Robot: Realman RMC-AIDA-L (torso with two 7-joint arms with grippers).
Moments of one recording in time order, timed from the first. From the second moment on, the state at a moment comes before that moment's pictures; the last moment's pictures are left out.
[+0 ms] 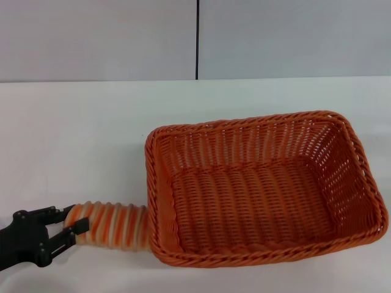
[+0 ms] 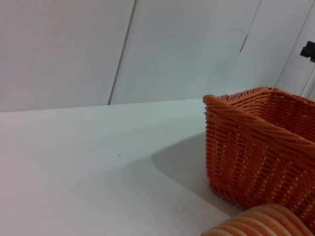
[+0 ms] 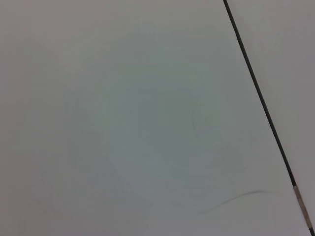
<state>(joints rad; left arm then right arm) -0.22 -1.99 0.36 0.36 2.16 1.61 -0.99 0.33 2.03 -0.06 -0.46 1.40 1.52 -1.98</state>
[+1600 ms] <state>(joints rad) -0.22 -1.96 0.07 0.43 2.15 1.66 -0.98 0.33 2.03 -0.06 -0.44 1.40 1.51 -1.99</state>
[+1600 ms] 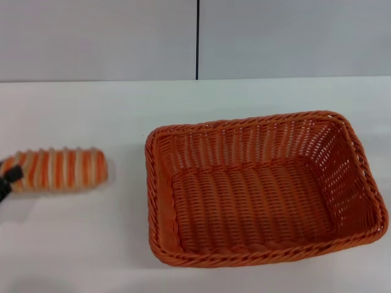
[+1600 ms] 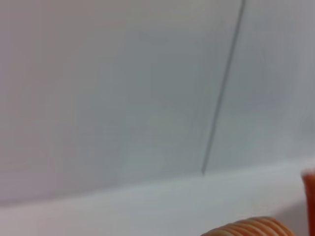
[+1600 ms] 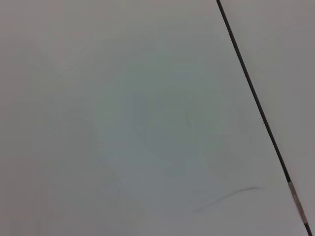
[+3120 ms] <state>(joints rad) -0.53 -2.07 0.44 0.19 2.00 1.75 -0.96 0.34 2.04 -0.05 -0.42 1.42 1.51 -1.99</state>
